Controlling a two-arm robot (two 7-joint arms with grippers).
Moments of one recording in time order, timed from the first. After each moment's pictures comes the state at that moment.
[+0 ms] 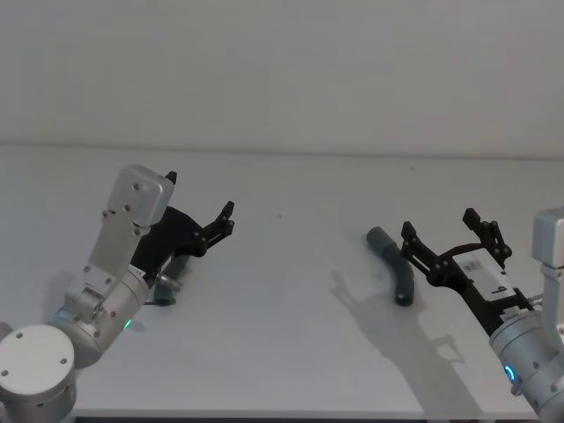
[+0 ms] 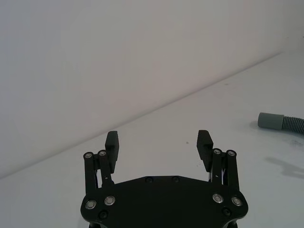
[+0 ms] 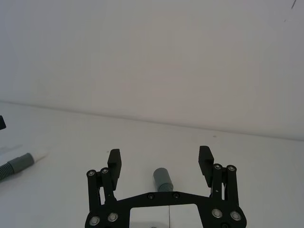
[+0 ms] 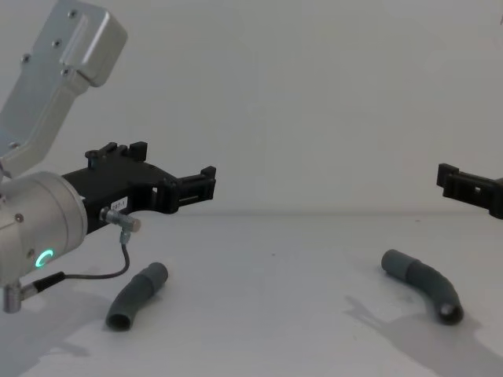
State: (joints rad) left arm -0.24 0.38 0.45 -1.63 -0.20 0.01 -0.01; right arm -0.01 0.34 -0.23 -1.77 0.29 0.03 0.07
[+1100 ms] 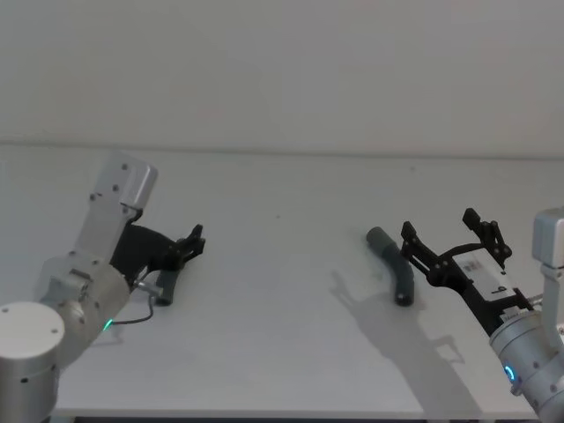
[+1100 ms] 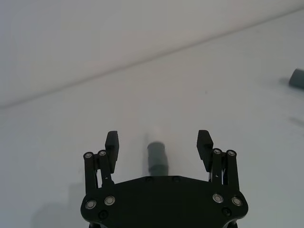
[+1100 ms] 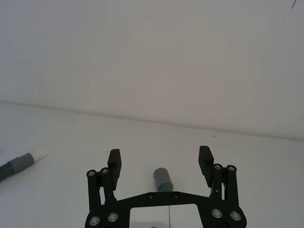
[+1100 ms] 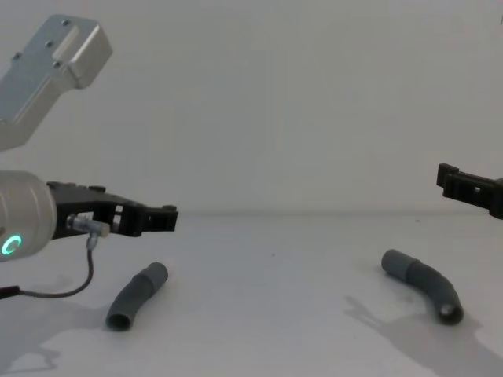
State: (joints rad) left arm -0.20 0.37 0.38 -1.76 -0.26 0.43 0.06; right arm -0.01 0.34 -0.23 -1.77 0.29 0.03 0.07
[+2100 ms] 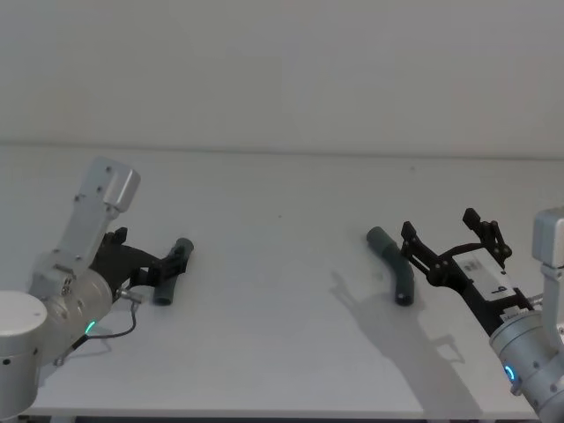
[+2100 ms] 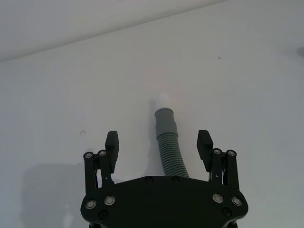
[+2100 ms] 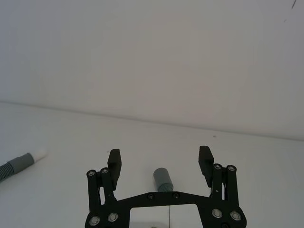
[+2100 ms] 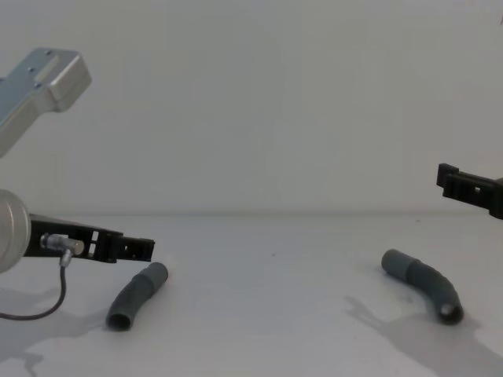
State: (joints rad) left arm -0.20 0.36 0.32 -1.77 -0.31 0.62 0.03; right arm -0.01 0.34 -0.23 -1.77 0.29 0.03 0.07
